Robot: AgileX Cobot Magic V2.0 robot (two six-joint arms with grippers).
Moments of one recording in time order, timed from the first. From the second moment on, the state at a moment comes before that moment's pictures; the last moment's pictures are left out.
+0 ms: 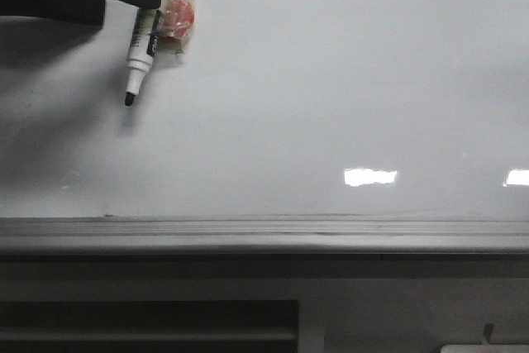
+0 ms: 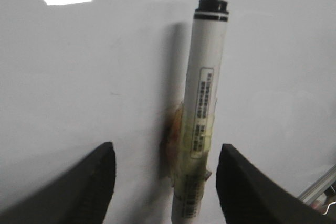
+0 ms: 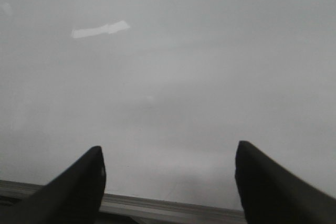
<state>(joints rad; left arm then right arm) -0.68 1.08 -0.67 -0.68 0.07 0.40 0.06 0.42 -0.42 0.53 0.52 -0.27</state>
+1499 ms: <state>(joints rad) -0.69 1.09 -0.86 -0.59 0.63 0.70 0.12 0.65 -0.59 1.00 0.81 -0.78</state>
